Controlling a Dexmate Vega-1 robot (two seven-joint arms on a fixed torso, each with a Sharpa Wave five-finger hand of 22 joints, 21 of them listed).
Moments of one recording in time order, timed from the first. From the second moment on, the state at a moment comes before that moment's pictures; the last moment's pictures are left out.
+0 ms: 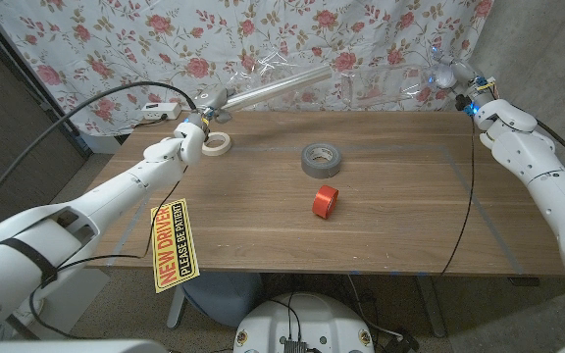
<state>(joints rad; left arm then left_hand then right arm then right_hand) 0.38 0.67 0.76 -1.24 0.56 0.08 0.39 1.47 0.00 0.31 -0.15 0.66 0.50 -0.20 1.13 1.20 0.68 -0.20 1.34 1.24 1.17 -0.18 1.03 0.82 0.92 -0.21 1.36 0.71 -0.57 -0.68 -0.17 -1.26 0.87 0.05 0.16 1.02 0.00 0.55 -0.16 0.20 0.76 -0.08 0.20 0.57 0.56 0.00 1.10 0.81 0.73 0.17 1.04 1.22 0.93 -0.08 1.56 0.37</state>
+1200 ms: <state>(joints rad) 0.27 0.59 0.81 -1.28 0.58 0.05 0.34 1.48 0.00 0.32 -0.14 0.73 0.50 -0.20 1.16 1.20 0.68 -0.19 1.34 1.24 1.17 -0.18 1.02 0.82 0.93 -0.21 1.37 0.73 -0.57 -0.63 -0.20 -1.23 0.85 0.10 0.18 1.03 -0.01 0.55 -0.16 0.20 0.76 -0.08 0.20 0.58 0.56 0.01 1.10 0.81 0.73 0.17 1.04 1.23 0.93 -0.08 1.56 0.37</state>
